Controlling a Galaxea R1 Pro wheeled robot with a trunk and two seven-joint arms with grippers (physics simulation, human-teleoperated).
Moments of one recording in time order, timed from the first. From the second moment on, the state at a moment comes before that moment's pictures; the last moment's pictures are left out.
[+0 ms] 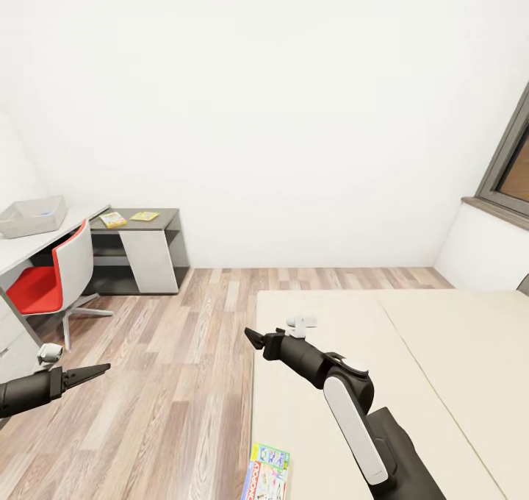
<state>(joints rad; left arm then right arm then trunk) -0.39 0.44 0.53 -1.10 -0.09 0.89 -1.56 -0.37 0.08 0.34 -1.55 -0.56 0.62 0.02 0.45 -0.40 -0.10</state>
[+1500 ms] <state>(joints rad) -0.39 0.44 0.53 -1.10 -0.09 0.89 -1.56 -0.37 0.08 0.35 -1.55 -0.56 0.60 0.02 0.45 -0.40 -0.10</state>
